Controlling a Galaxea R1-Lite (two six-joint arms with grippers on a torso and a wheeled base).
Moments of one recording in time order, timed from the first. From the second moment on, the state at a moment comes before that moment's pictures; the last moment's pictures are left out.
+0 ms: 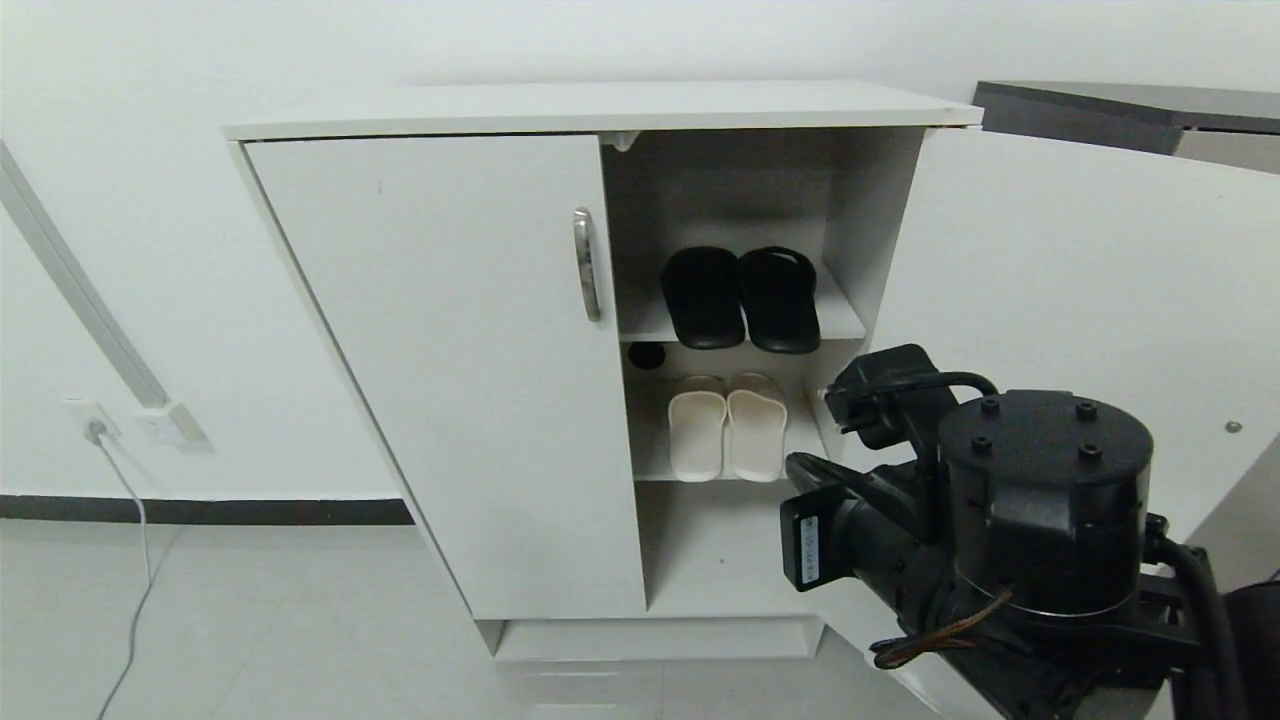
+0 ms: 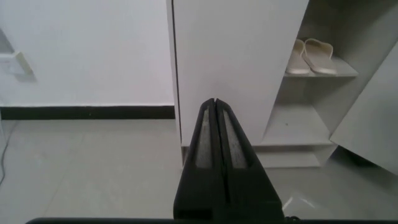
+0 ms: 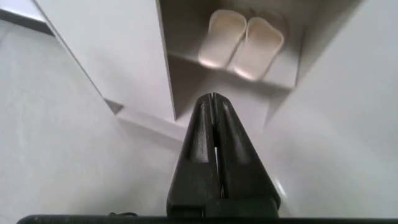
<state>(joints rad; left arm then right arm) 0.00 0.00 0.00 0.00 0.02 -0.01 1.00 1.65 -0.80 -0.62 -0.63 0.14</state>
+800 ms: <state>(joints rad) 0.00 0.00 0.00 0.01 0.02 -0.01 0.97 1.68 -0.78 -0.64 -0.62 0.13</state>
